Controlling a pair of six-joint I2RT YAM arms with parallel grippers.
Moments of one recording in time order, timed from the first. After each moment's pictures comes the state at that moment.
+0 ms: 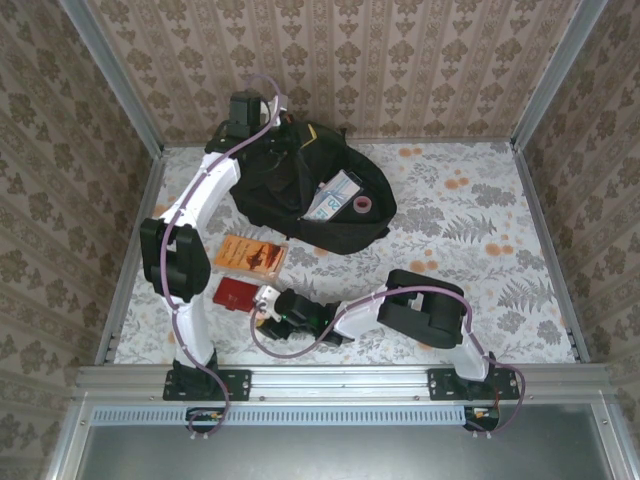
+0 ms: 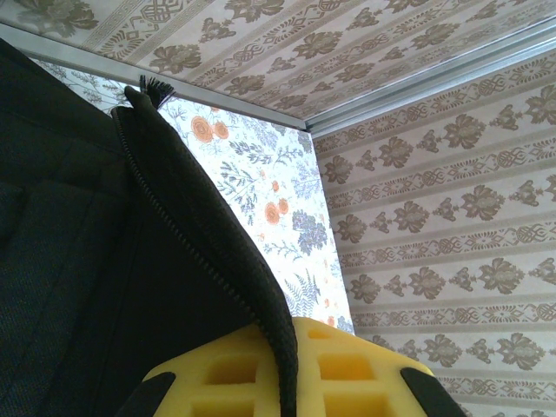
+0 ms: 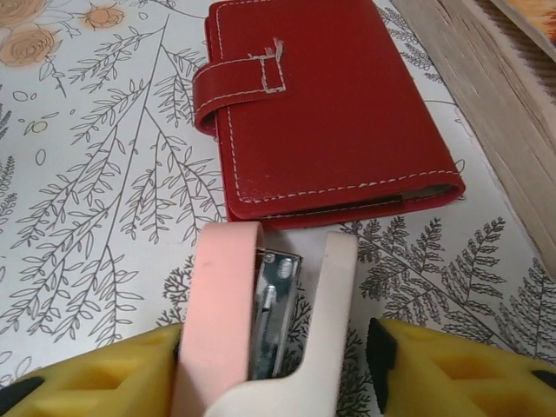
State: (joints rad) left arm -0.34 1.97 1.86 -0.36 0.69 -0.77; right arm 1.19 2.07 1.01 0.47 0.13 0.09
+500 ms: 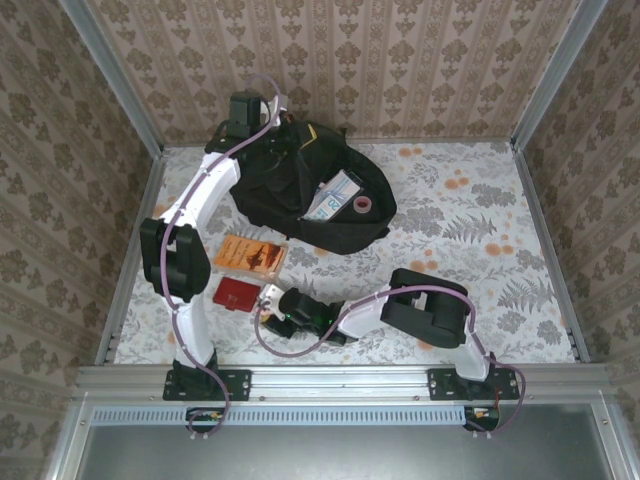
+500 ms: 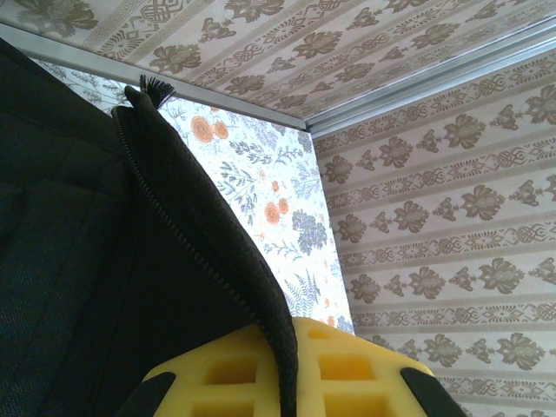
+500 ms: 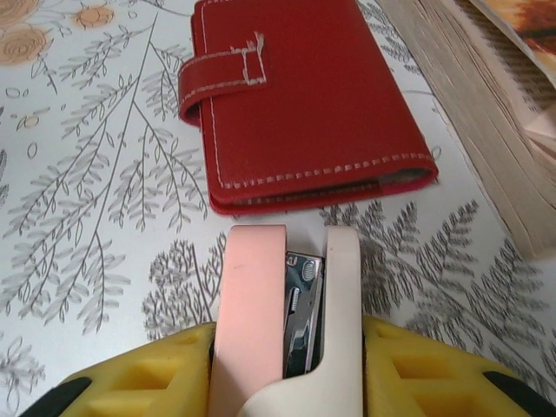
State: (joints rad) left arm -0.34 1.97 1.86 -0.36 0.69 -0.77; right arm 1.18 2.04 0.96 0.49 0.13 0.09
